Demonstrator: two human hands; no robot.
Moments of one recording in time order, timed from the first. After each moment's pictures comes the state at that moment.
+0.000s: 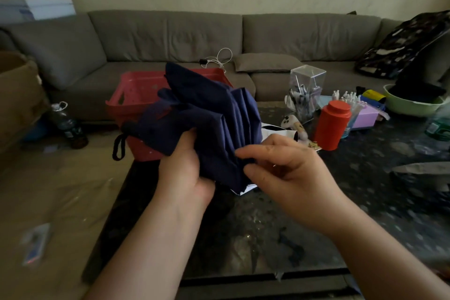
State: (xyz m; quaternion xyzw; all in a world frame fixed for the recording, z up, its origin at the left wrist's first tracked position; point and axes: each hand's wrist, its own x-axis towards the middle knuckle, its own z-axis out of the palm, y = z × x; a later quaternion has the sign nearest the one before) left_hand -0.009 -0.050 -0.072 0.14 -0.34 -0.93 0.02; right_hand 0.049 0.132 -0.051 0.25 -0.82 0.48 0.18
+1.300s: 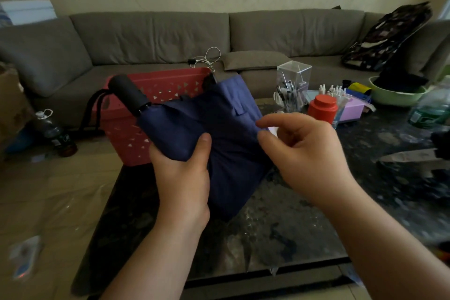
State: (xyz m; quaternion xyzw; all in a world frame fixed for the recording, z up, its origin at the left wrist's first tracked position) left_hand 0.029 -0.021 -0.065 0.06 -0.51 -0.82 0.25; right_hand 0.050 0.147 -0.025 0.07 -0.84 0.47 0.25
